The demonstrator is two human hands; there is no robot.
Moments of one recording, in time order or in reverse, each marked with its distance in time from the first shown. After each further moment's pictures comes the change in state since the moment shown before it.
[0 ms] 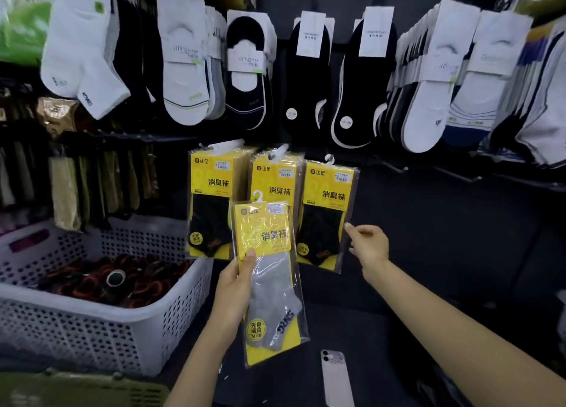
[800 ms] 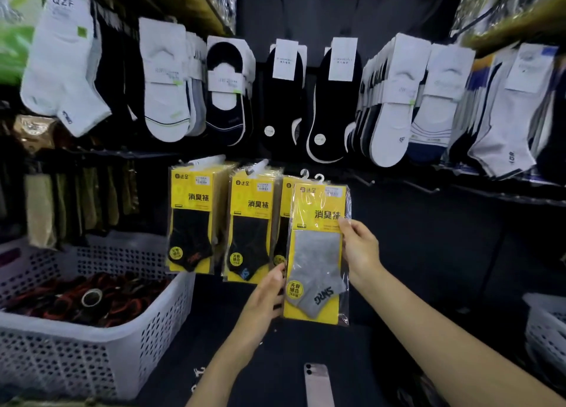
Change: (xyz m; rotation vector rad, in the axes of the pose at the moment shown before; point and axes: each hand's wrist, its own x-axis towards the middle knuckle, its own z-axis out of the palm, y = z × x) left_hand -0.023 0.003 0.053 0.049 -0.404 -0.054; right_hand -0.033 -0.037 -0.028 0.292 -0.084 -0.051
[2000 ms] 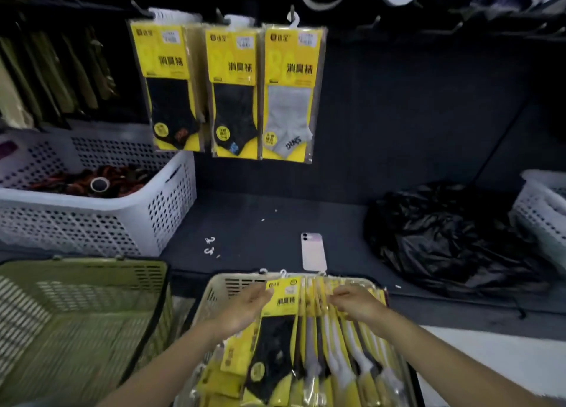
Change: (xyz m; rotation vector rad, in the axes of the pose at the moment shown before) left_hand -0.128 -0.167 -0.002 0.481 -0.183 -0.561; right_hand -0.137 0.229 -0.162 -0.763 -0.418 0.624
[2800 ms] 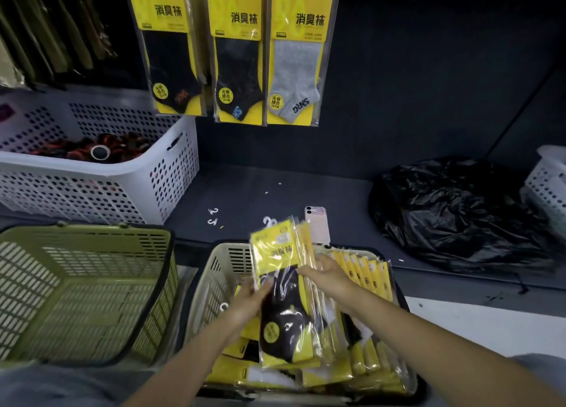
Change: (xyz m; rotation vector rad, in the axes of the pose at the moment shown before) left_hand -0.010 -0.043 0.046 -0.444 0.110 -0.203; right_hand -0.010 -0.015 0.053 0.114 -0.083 -0.132
